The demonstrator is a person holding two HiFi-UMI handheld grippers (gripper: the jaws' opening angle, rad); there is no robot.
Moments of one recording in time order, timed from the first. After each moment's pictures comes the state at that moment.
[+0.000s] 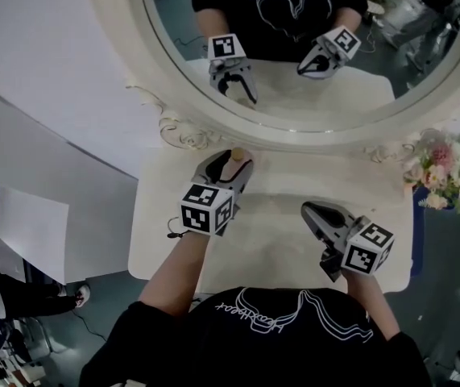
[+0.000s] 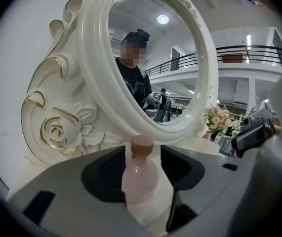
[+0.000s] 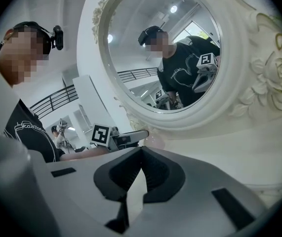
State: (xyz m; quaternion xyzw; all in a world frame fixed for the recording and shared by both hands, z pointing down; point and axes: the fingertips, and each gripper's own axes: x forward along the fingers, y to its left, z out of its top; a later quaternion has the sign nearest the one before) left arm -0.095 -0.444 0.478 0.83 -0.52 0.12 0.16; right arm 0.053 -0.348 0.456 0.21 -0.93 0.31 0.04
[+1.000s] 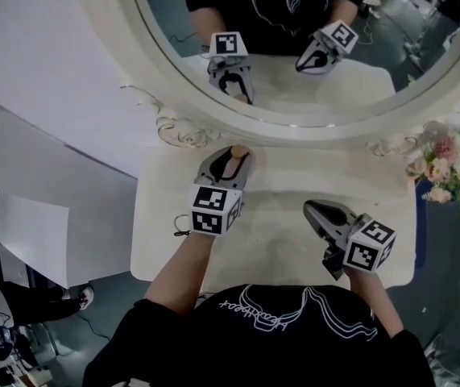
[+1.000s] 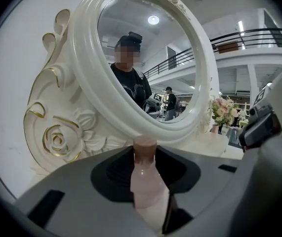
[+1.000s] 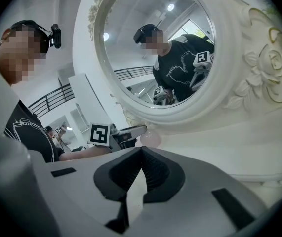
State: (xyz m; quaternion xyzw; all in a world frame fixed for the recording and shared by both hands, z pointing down) left arm -0.098 -0.450 0.483 0.82 -0.55 0.14 0.11; right arm 0.053 -0.346 0.472 0.22 -0.92 0.32 0.05
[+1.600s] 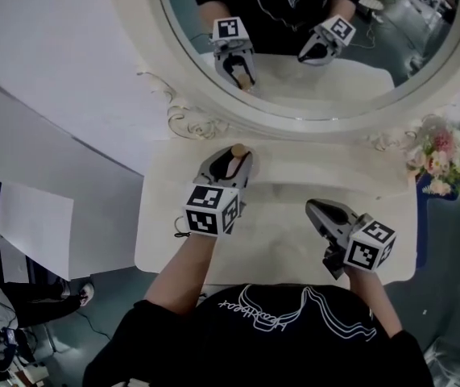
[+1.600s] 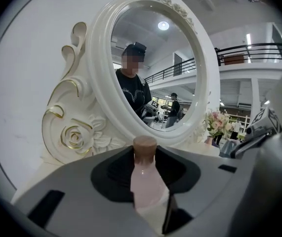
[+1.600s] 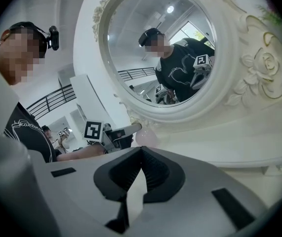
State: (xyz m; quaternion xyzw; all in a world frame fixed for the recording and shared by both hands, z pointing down) left arm -0.105 -0.417 0.458 0.82 -0.55 0.09 0.15; right arm 0.050 -0.322 0.467 0.23 -0.92 0.32 0.04
